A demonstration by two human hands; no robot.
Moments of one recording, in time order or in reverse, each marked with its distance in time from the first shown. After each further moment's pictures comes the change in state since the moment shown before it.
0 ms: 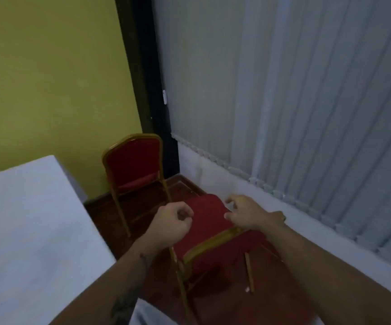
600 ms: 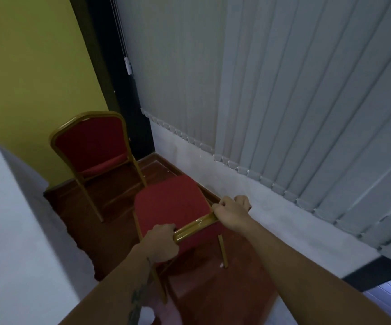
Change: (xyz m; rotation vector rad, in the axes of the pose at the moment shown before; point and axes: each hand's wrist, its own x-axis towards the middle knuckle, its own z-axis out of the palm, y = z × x) left_hand 0.070 -0.029 0.140 0.349 -0.420 -0.191; right_hand 0.008 0.101 0.006 0.177 -0.003 0.427
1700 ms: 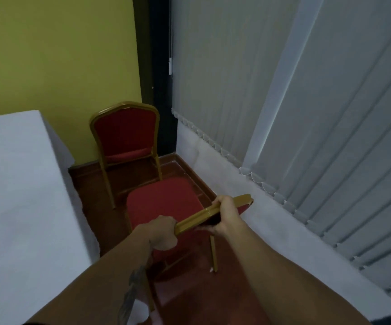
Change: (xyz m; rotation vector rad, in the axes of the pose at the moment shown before) left_hand -0.023 -0.045 -0.041 -0.028 -0.141 -0.083; right_hand -0.002 -0.091 0.062 1.265 -0.140 0.358
